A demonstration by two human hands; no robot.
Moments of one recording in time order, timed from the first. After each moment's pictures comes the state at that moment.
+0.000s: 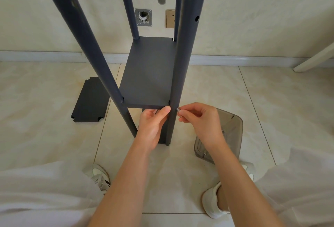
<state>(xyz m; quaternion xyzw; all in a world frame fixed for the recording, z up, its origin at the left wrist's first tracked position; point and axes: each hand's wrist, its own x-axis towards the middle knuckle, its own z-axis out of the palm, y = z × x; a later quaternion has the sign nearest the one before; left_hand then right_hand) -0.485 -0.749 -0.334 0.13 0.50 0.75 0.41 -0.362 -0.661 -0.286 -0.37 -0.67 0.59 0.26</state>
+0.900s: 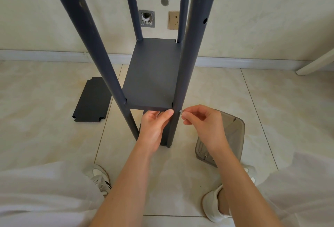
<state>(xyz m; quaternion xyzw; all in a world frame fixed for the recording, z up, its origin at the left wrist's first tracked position) -0.483 -0.750 -0.337 0.13 0.51 0.76 0.39 -0.360 -0.662 -0.288 -0.38 -0.66 0.59 0.27</state>
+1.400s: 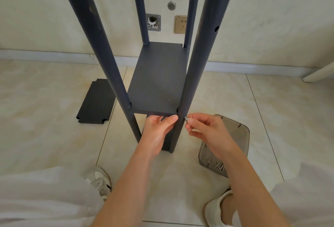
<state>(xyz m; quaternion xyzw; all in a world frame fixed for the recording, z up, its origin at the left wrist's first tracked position) -0.488 -0.751 -0.334 0.15 0.53 0.73 0.41 -0.356 -0.644 -0.298 -0.33 -0.60 0.71 0.16</state>
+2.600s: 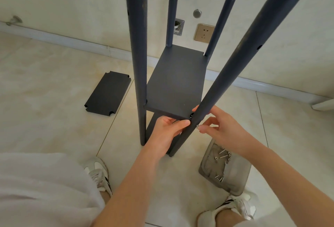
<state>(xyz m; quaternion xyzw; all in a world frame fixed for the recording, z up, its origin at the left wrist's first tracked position) -0.492 -0.756 -0.334 0.15 0.52 0.72 0.43 -0.374 -0.622 -0.258 -0.17 -0.89 0.42 0.04</state>
